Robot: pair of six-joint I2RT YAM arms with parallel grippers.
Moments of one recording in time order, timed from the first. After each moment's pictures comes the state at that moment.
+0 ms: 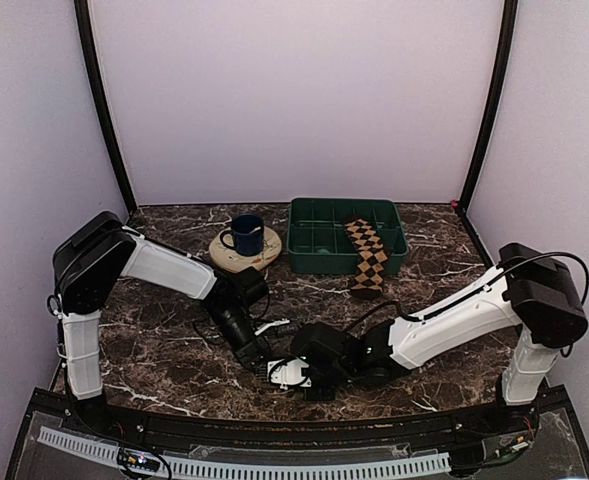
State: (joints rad) left arm -0.81 2.02 1.14 -0.65 0.94 0.18; right arm 1.33 1.82 0.93 -0.05 0.14 -0.41
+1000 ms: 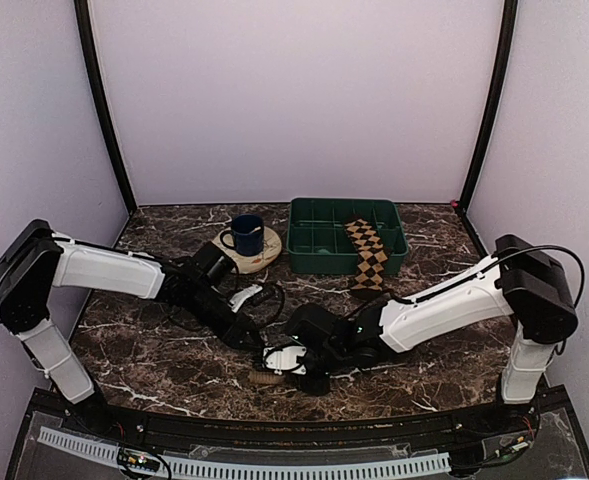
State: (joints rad) left arm -0.74 1.68 0.91 -0.37 0.66 -0.08; right arm 1.26 1.86 1.04 -0.18 -0.04 -0.32
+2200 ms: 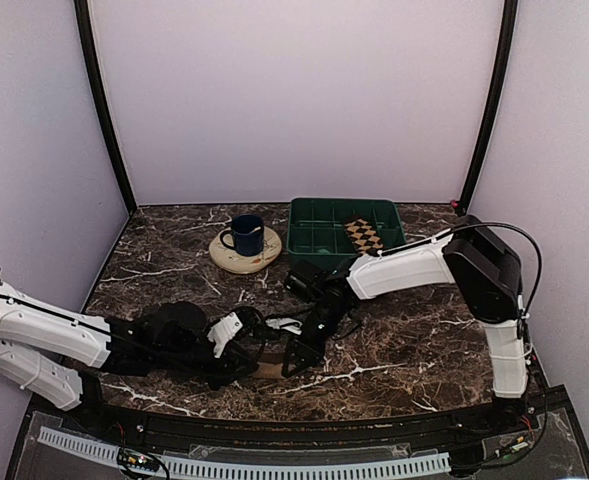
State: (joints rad) left arm -1.09 1.24 0.43 0.15 0.04 -0.17; right arm 1.00 2.12 1.42 -0.61 -0.72 -0.23
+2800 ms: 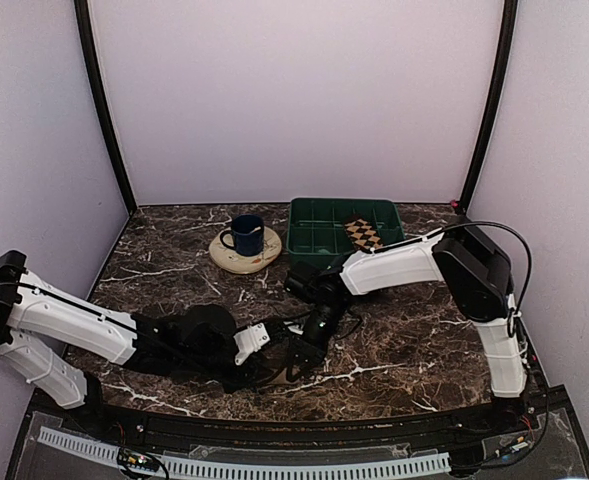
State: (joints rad) left arm -1.16 1.41 0.56 0.10 -0.02 0.00; right arm 0.97 2.19 1.50 -0.78 -0.82 -0.28
